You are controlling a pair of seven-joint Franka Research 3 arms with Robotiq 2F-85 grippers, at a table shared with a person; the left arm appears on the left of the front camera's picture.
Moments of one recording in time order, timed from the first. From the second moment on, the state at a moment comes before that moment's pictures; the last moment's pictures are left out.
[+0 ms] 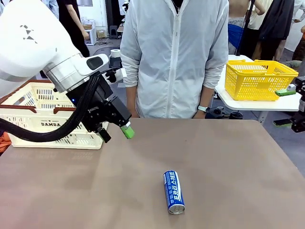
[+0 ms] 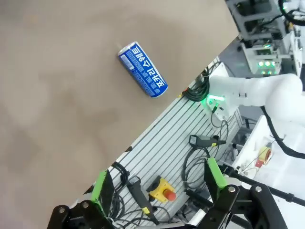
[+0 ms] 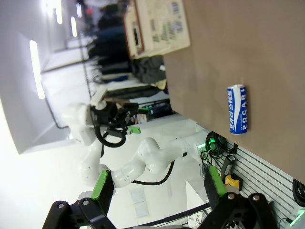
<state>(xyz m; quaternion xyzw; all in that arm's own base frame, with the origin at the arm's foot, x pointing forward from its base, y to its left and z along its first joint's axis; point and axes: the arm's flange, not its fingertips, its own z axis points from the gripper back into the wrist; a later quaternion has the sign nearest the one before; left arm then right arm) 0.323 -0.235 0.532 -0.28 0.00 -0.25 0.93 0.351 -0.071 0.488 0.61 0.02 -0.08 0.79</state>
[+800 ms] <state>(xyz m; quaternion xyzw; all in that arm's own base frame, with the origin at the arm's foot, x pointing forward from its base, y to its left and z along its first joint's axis) 0.281 -0.356 0.537 -0.27 -0.02 -0.26 0.93 0.351 -0.071 0.489 0.61 0.02 -0.08 0.79</state>
